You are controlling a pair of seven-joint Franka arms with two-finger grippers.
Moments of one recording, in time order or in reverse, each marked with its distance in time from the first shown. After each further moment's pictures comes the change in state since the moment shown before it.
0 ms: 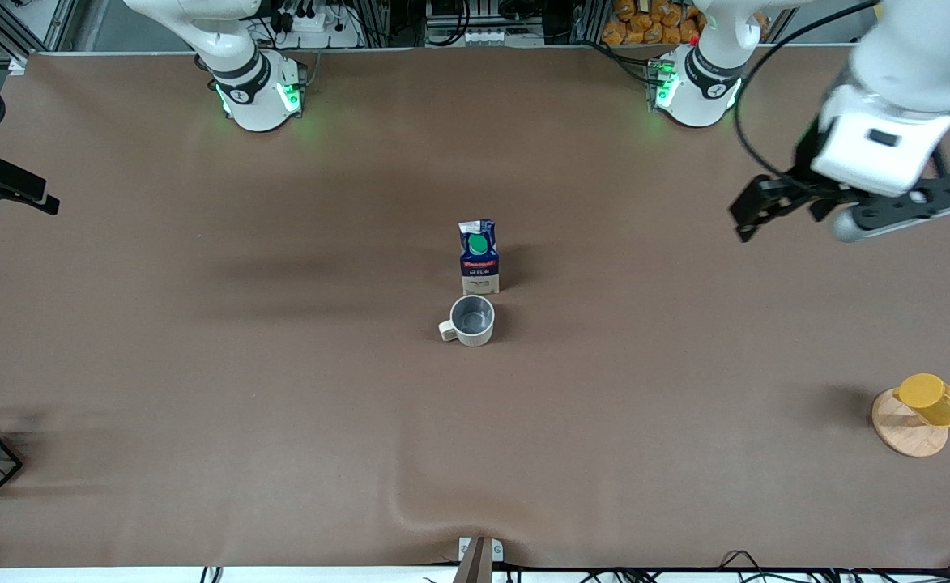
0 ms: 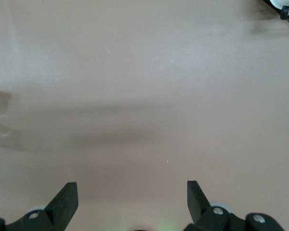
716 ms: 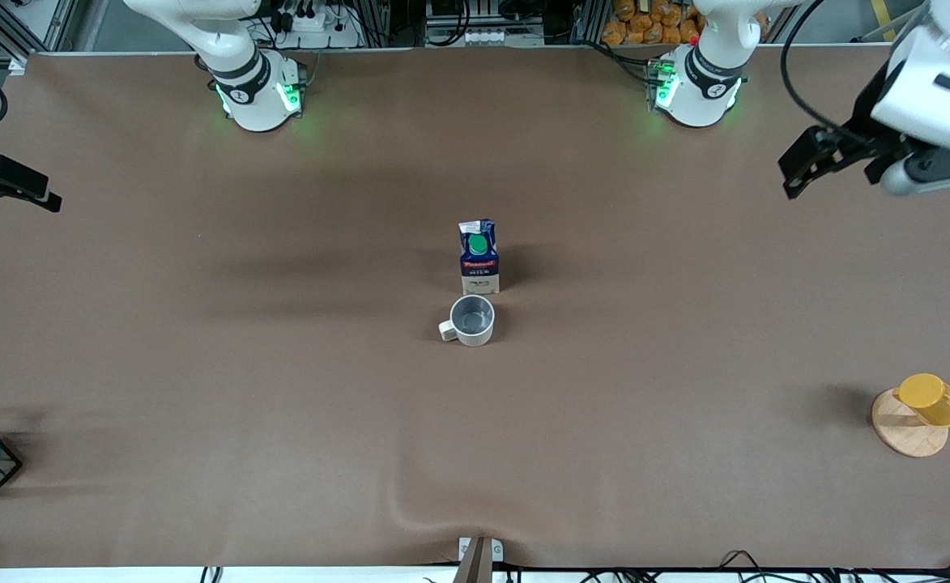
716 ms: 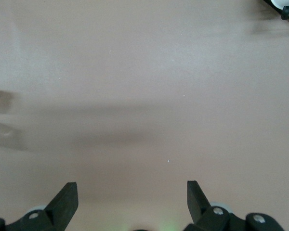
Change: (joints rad) left arm 0.060 -0.085 0.000 0.000 -0.027 -0.133 0.154; right arm 0.002 -0.003 0.003 -0.002 0.000 -0.002 0.003
